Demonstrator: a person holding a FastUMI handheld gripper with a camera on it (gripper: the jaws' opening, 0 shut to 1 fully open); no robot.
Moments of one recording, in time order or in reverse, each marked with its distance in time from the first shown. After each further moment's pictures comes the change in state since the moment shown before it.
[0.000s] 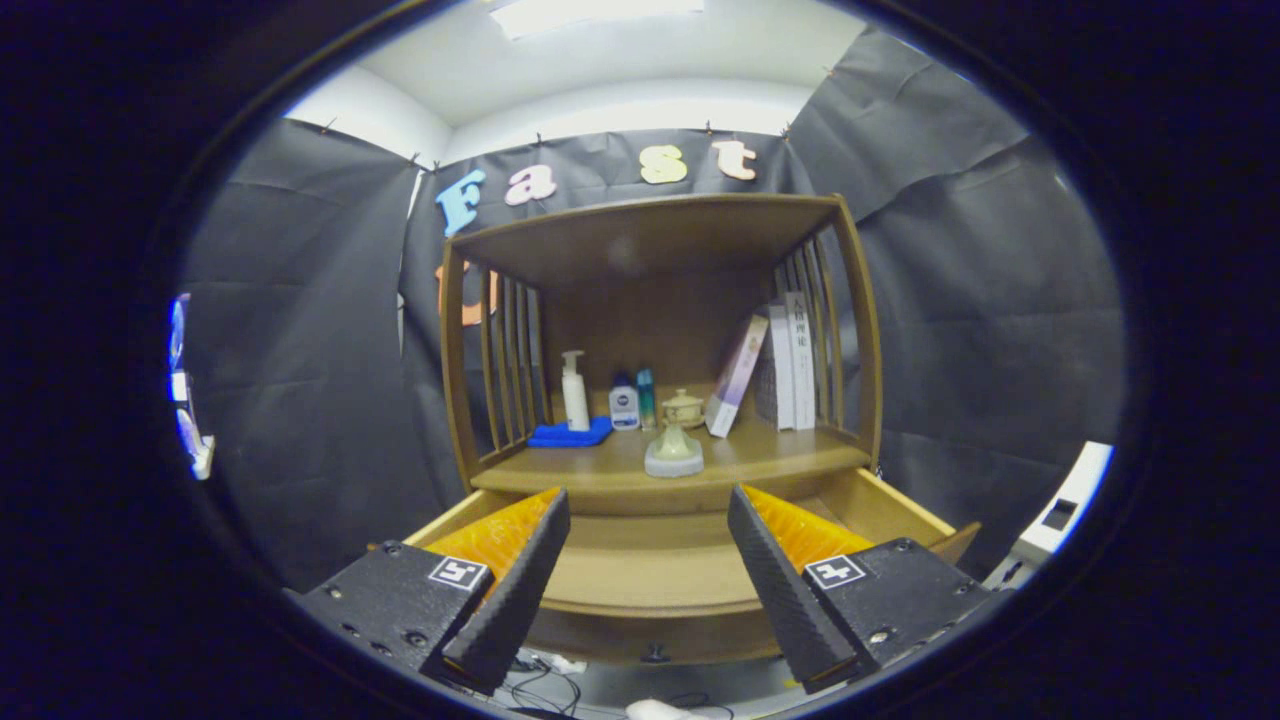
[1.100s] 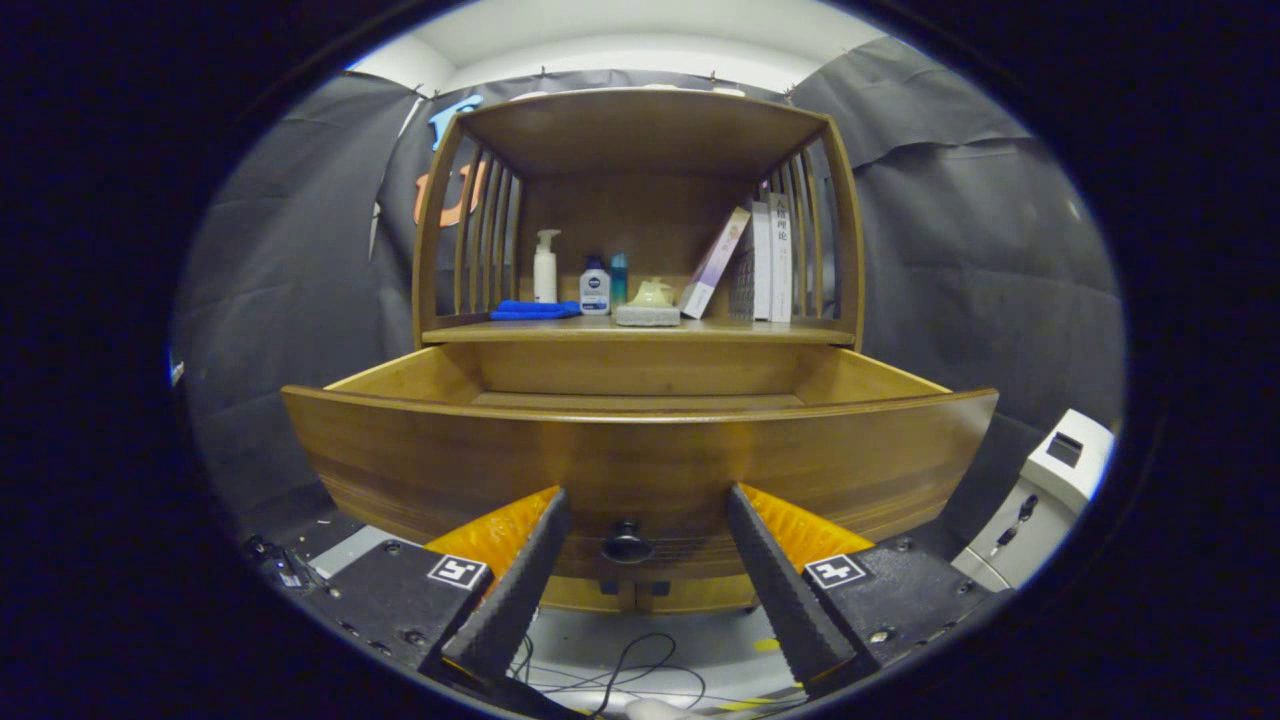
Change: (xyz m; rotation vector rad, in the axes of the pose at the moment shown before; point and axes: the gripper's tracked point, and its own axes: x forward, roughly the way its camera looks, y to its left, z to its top) arm -0.003 -0.018 -0.121 -0.068 0.174 -0.126
